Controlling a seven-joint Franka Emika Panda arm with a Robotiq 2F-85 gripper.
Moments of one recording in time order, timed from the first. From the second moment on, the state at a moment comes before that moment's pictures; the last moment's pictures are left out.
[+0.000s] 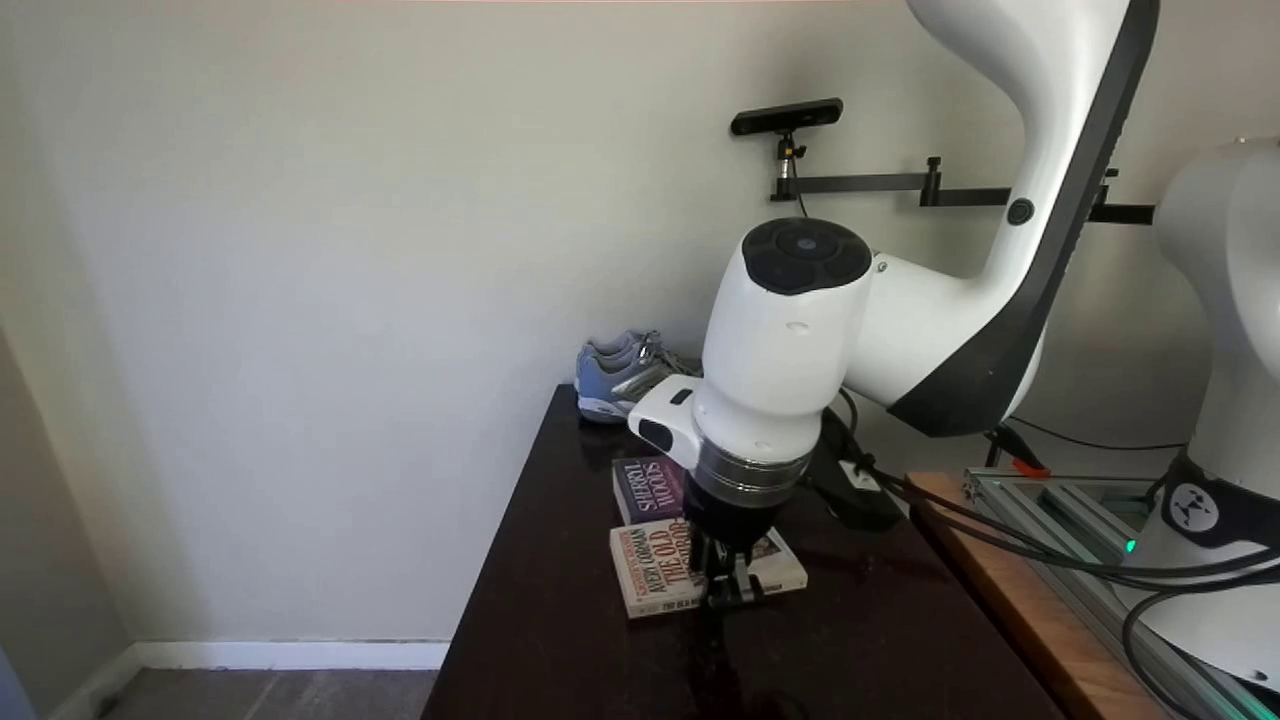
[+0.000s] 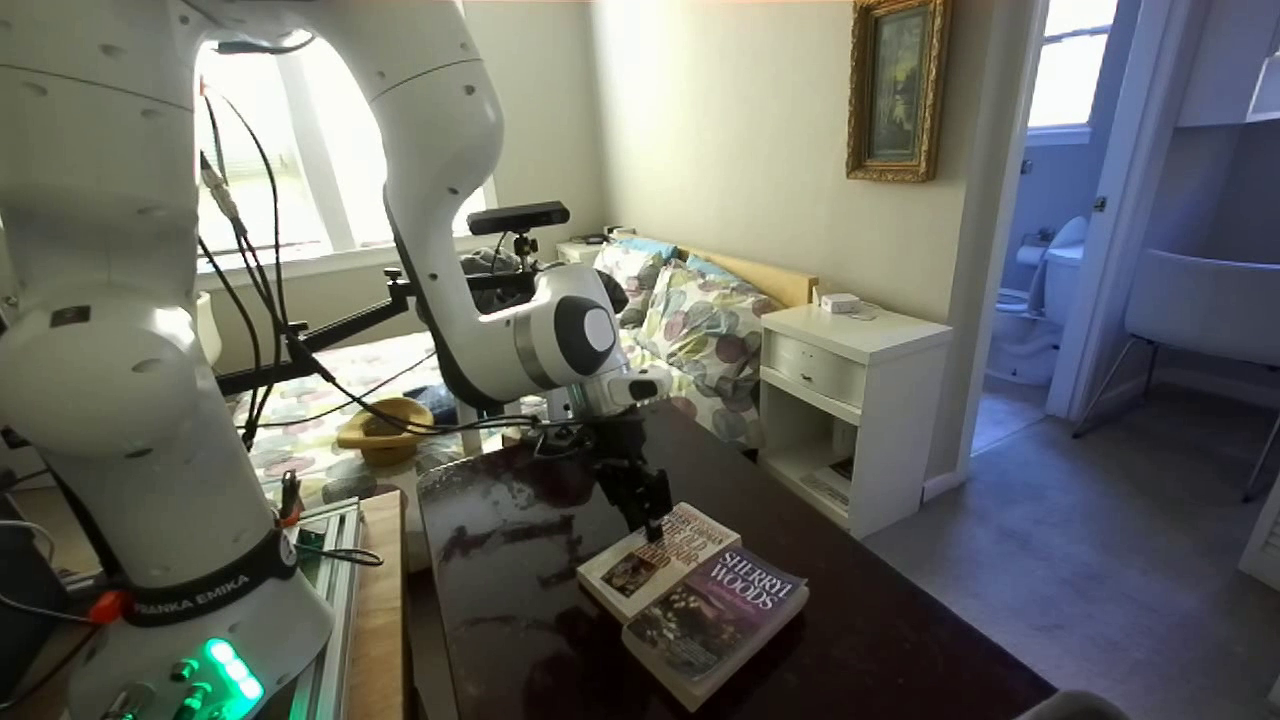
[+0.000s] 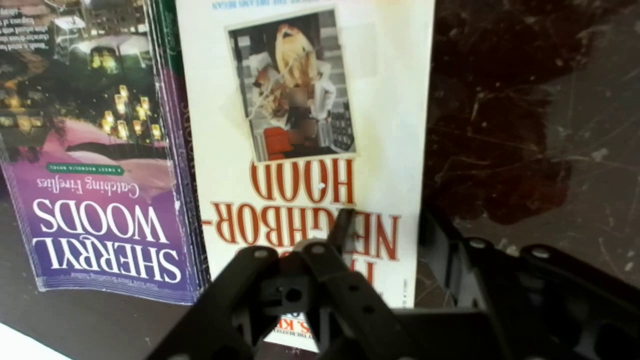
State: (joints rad) arm 0.32 0.30 -0.33 -2.57 -0.97 2.86 0.68
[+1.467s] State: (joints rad) arm 0.31 0.42 -0.33 -2.38 -0.92 2.86 0.88
